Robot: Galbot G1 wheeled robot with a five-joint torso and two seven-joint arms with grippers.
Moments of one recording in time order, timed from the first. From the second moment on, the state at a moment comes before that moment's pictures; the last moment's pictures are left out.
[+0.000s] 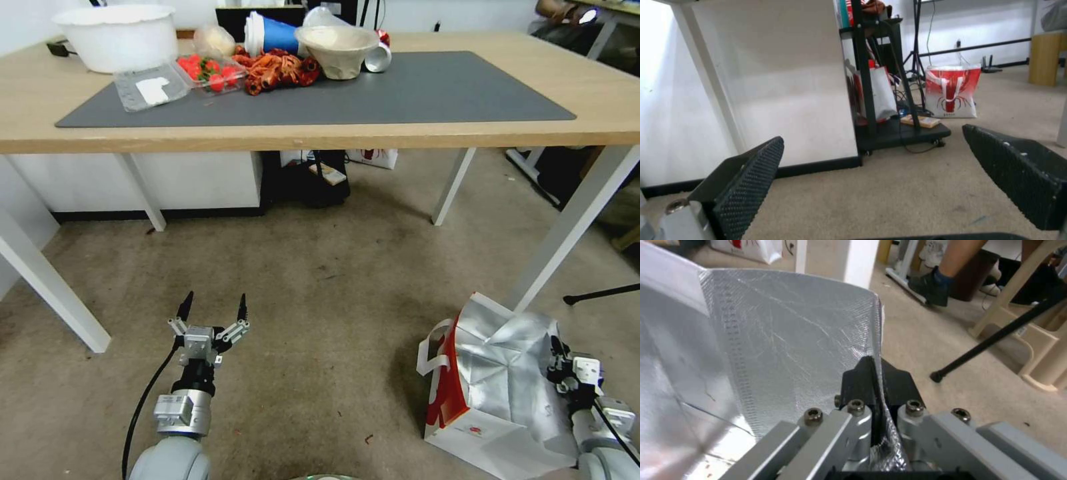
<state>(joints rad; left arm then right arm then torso) 1.67 -1.40 -0.48 -2.05 -0.04 -0.23 -0.11 -1.55 1.30 0.96 1.63 0.21 0.10 -0.09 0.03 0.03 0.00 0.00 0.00</state>
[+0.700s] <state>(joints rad) 1.68 -1.41 -0.50 -2.05 -0.03 -0.25 -0.11 -1.65 1.37 0.92 1.85 0.21 0.20 -0.15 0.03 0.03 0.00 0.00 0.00</state>
